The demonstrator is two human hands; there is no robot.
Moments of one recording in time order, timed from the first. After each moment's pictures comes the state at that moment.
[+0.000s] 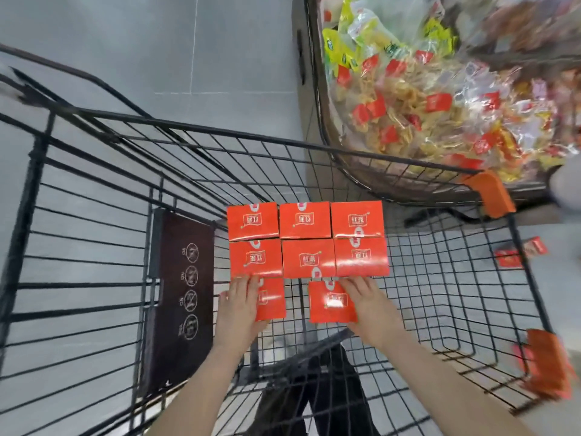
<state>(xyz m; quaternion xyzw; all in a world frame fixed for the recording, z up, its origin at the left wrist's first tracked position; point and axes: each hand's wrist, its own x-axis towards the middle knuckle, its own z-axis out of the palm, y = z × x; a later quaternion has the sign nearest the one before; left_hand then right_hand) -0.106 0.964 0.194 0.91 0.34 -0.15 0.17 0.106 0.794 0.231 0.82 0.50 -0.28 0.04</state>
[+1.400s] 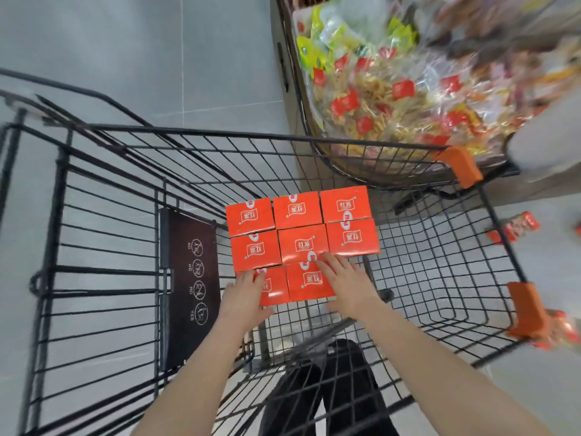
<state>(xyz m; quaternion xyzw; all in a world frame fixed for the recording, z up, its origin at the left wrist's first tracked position) -0.098 0.972 0.231 0.92 0.27 -0.23 0.16 0.078 0.813 0.241 0.81 0.53 -0.24 0.10</state>
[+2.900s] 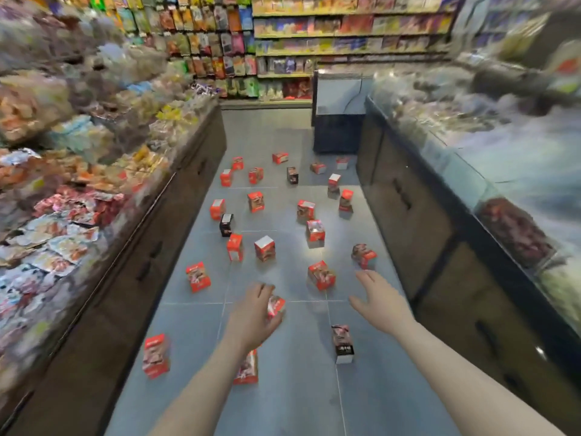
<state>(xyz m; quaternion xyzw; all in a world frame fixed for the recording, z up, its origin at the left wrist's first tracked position) 0.359 0.092 0.434 0.88 -0.45 -0.04 0.18 0.190 -0.139 0.454 0.94 -0.28 0.04 -0.19</state>
